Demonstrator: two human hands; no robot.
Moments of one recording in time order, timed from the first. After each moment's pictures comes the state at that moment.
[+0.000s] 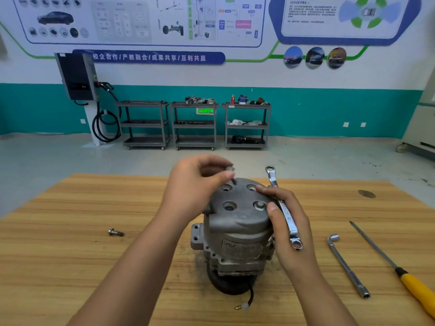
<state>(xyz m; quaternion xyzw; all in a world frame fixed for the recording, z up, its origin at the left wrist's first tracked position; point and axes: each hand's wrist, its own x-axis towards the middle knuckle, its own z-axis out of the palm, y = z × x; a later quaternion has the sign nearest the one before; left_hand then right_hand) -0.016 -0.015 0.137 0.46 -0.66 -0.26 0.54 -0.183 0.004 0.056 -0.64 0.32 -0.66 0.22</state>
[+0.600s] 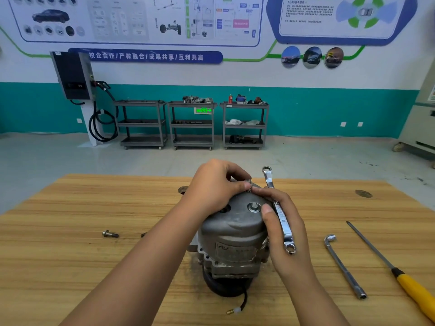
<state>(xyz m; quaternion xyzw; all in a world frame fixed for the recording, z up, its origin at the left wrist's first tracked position) -0.044 -0.045 0.135 0.50 -0.76 -0.19 0.37 -0.181 0.008 0.055 -0.64 0.35 -0.65 0.23</state>
